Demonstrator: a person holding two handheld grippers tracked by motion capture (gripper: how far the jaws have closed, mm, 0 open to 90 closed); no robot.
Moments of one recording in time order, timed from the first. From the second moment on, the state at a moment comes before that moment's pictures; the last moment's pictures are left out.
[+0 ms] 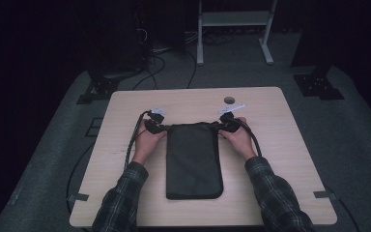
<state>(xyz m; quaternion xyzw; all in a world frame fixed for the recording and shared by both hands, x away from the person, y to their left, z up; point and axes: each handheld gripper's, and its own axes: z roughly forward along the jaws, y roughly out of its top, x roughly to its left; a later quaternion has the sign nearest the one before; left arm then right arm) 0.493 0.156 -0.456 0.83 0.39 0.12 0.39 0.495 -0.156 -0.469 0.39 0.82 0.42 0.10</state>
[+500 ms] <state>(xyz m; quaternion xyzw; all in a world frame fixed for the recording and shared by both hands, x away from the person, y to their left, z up) 0.448 0.170 -0.420 0.82 0.36 0.09 0.43 0.459 -0.169 -0.440 0.35 0.81 0.47 0.09</state>
